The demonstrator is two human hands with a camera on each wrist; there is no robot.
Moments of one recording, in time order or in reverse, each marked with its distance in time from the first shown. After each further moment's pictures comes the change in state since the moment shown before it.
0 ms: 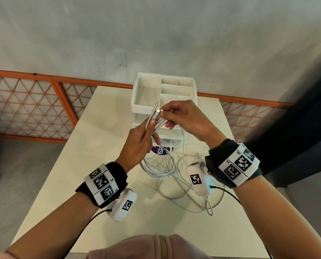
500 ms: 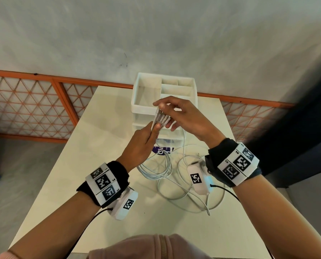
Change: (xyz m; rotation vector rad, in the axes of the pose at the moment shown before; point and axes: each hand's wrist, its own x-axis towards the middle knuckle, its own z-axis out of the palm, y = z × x) left_hand 0.003 -0.005 0.003 0.202 -0.123 0.005; right_hand -0.001 -0.006 0.000 -0.077 -0.008 -0.016
